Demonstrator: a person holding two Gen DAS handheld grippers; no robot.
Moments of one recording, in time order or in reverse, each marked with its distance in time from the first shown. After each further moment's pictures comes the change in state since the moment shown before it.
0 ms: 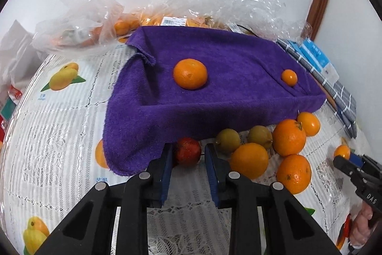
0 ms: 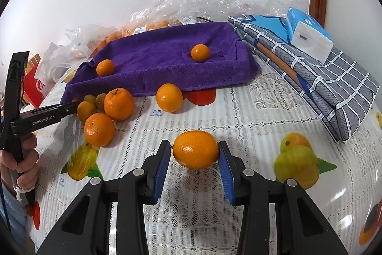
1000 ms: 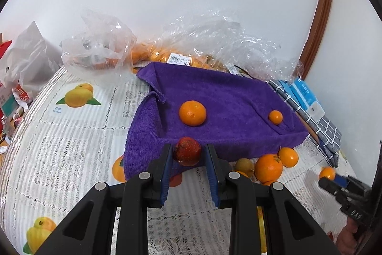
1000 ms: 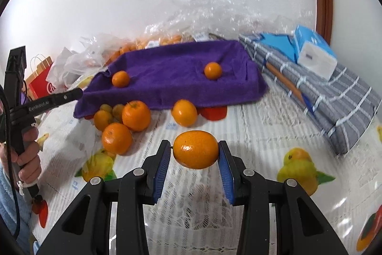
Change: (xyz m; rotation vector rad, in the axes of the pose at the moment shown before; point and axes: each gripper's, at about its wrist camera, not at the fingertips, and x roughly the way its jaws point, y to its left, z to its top) left arm -0.043 0.013 0.006 -0.079 -0.187 -0.052; right arm -0.023 0.011 0.005 -0.045 -0.093 0.051
